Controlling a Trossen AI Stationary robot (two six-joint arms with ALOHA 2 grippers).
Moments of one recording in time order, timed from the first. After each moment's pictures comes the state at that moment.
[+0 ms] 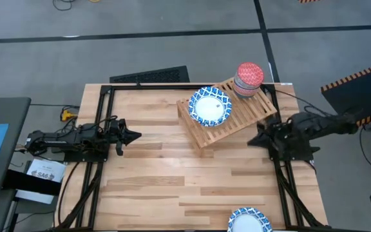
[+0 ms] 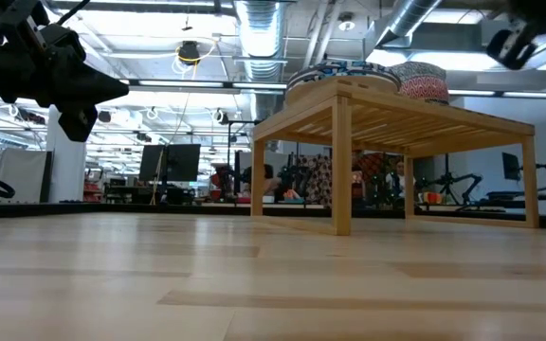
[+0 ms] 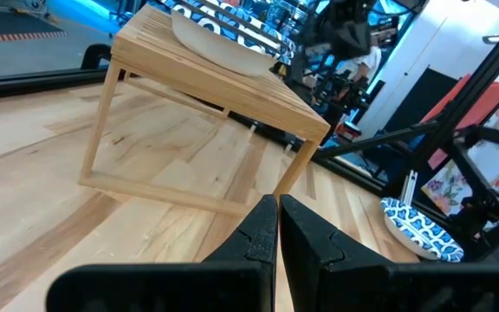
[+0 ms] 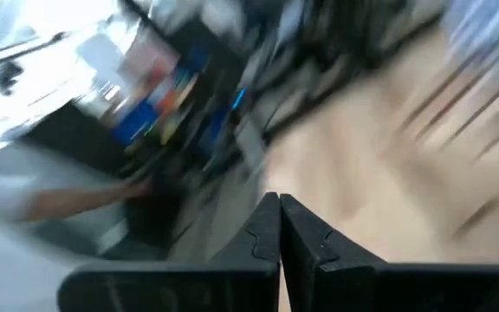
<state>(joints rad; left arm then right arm) -0.01 0.00 0.01 0.04 -0.16 -0.47 0.21 0.26 0.46 -0.26 -0.02 0.68</state>
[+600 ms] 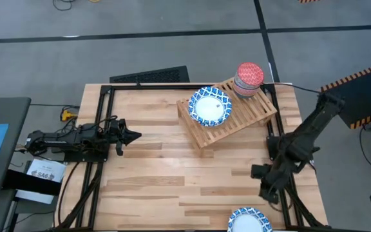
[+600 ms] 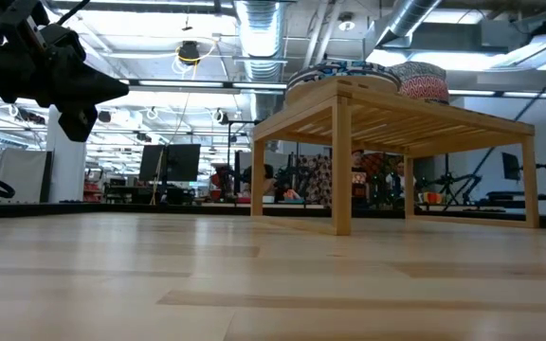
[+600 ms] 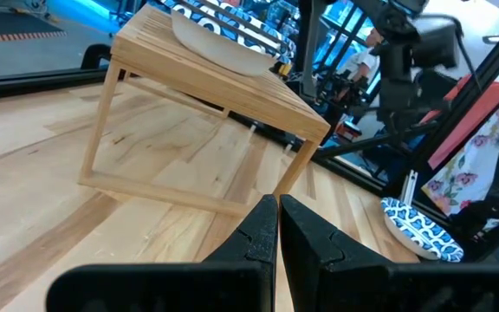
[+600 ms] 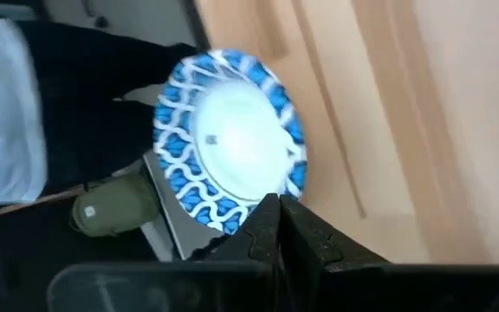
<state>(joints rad) -0.01 0.00 0.01 0.03 -0.16 -0.47 0.82 1.05 0.82 -0.65 -0.16 1.27</state>
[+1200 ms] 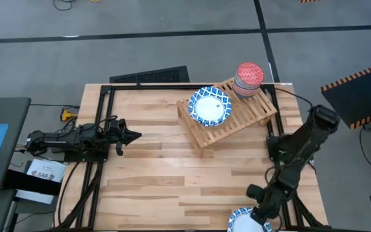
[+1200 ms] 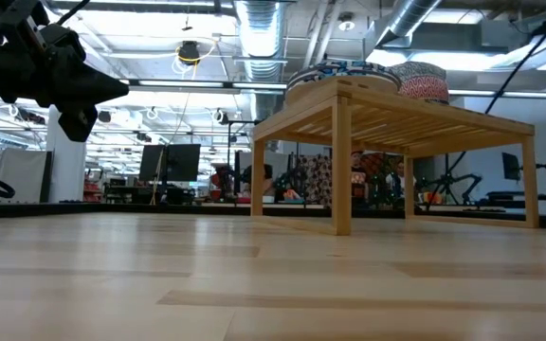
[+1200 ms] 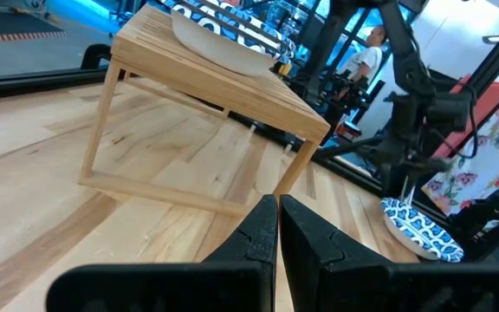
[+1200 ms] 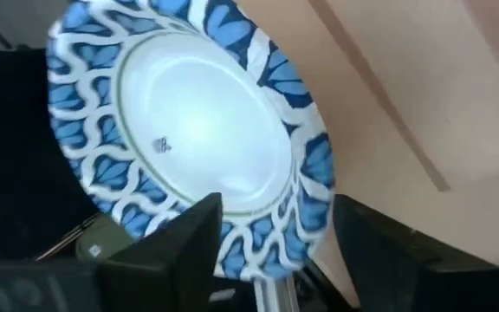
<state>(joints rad) -0.01 0.00 0.01 0.03 -0.16 -0.47 0.98 1.45 0.82 -0.40 -0.16 1.74</state>
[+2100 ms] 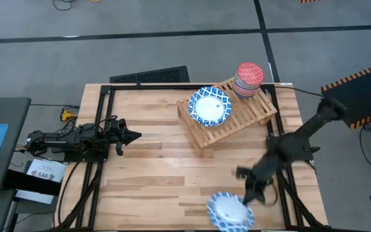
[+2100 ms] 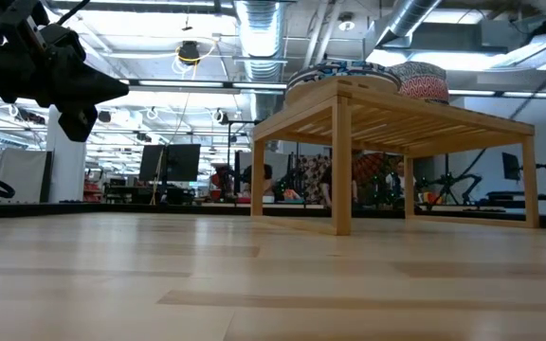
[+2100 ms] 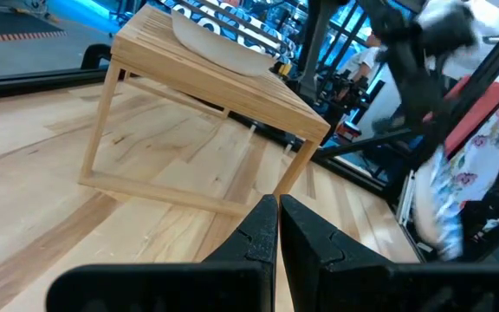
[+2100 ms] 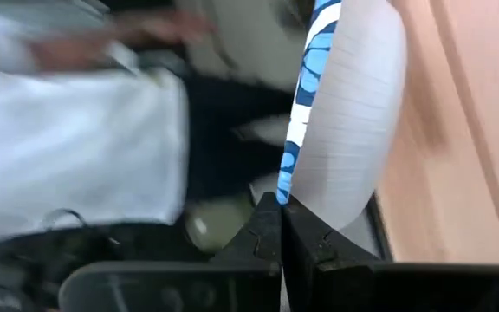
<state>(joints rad) -0.01 0.00 0.01 0.03 -0.16 -0.47 0.68 1.18 0.83 -0.23 -0.32 1.31</state>
